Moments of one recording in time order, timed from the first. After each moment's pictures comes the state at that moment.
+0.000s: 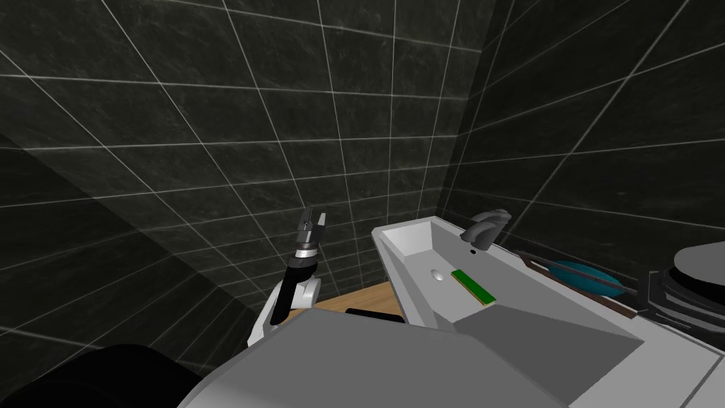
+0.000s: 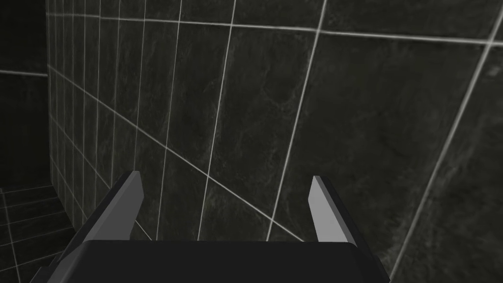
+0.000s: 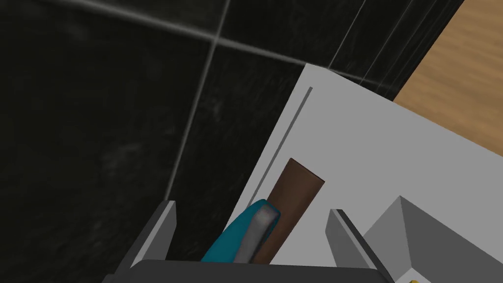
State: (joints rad) left arm 0.46 0.04 -0.03 -2.34 -0.12 -0.44 0.17; right arm 1.01 -2.39 0.39 -1.34 0.32 -0.12 -0.09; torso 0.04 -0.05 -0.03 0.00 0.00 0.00
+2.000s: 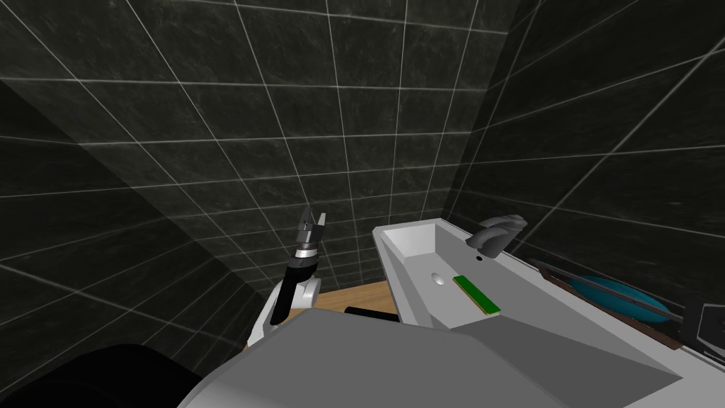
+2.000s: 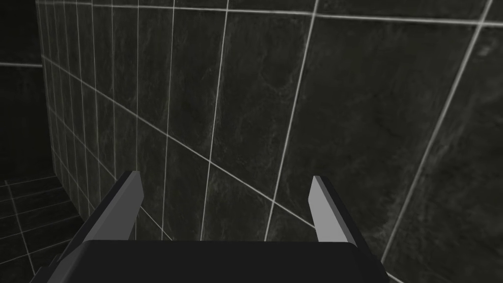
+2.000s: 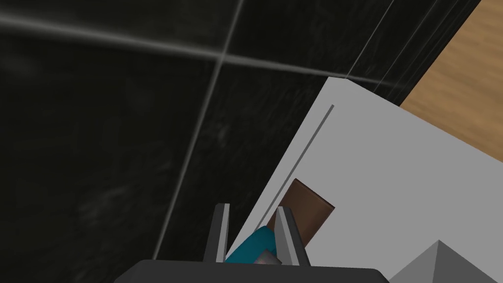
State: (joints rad) left arm 0.46 0.04 -0.03 -2.33 -0.12 -0.44 0.17; right arm 1.04 -2.22 0.33 -1.33 0.36 -0.05 -0.03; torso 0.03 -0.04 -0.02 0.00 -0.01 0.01
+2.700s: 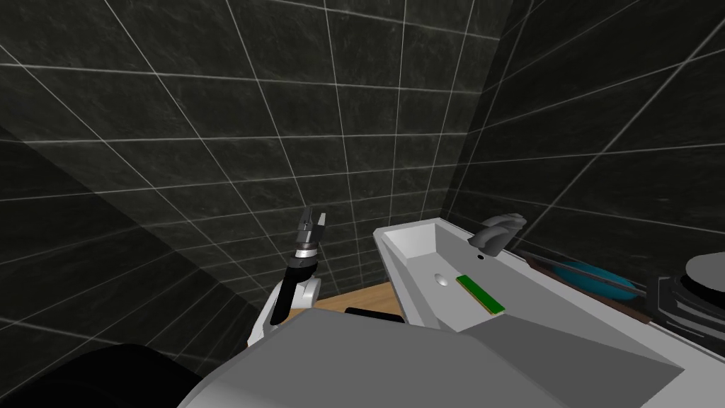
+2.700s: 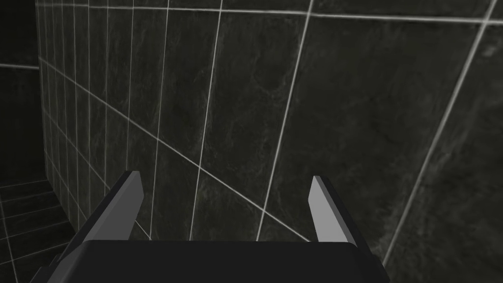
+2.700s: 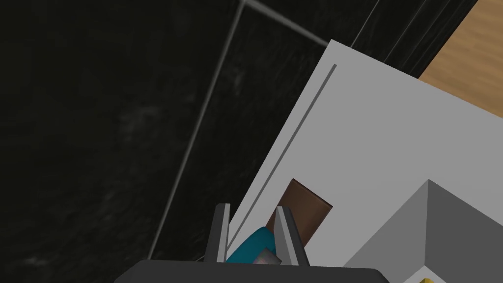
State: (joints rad) left arm 0.46 0.04 -0.03 -2.34 -0.12 -0.44 0.17; right arm 1.04 -2.37 0.37 -1.34 0.33 -0.09 -0.08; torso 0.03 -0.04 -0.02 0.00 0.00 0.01
